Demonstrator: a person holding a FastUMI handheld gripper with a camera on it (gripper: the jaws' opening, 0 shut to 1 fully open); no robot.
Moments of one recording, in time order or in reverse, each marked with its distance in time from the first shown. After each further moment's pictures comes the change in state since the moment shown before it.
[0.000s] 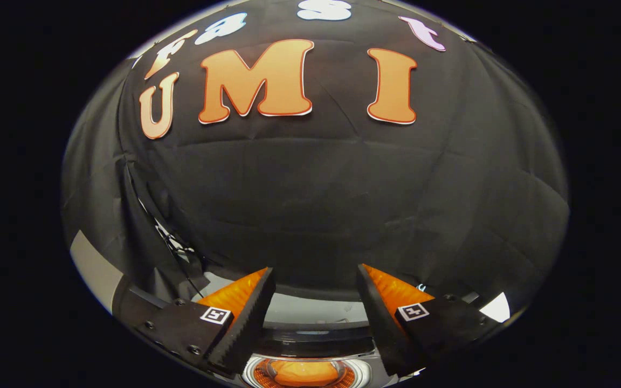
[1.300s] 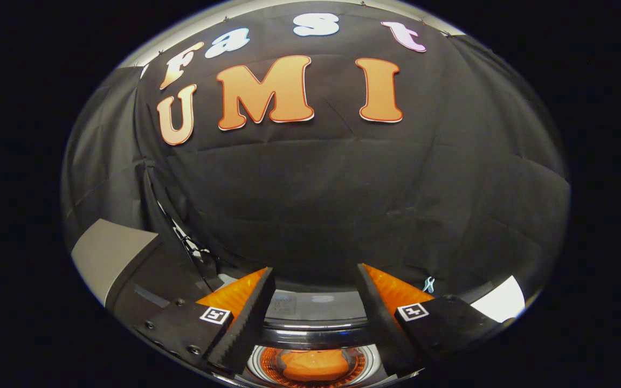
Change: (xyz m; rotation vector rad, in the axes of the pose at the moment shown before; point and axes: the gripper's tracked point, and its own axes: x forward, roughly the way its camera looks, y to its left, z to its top) arm -0.096 0.005 -0.071 0.067 -0.072 0.061
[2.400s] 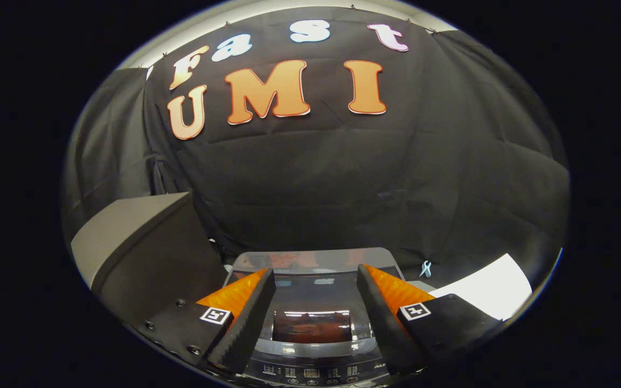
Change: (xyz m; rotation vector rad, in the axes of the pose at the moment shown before) arm -0.092 0.011 -0.056 0.033 -0.018 0.025
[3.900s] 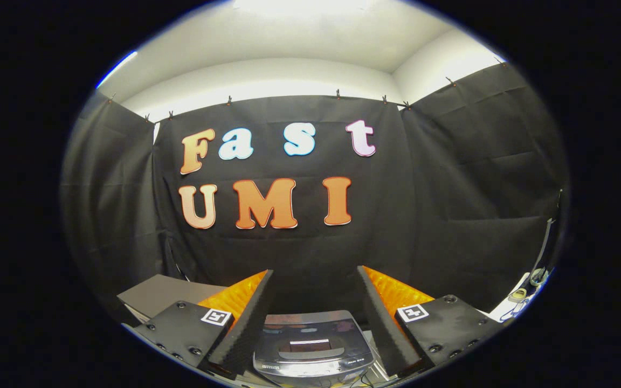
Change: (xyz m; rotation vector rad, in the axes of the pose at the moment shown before) arm -0.335 0.039 0.183 -0.021 -0.425 -0.154
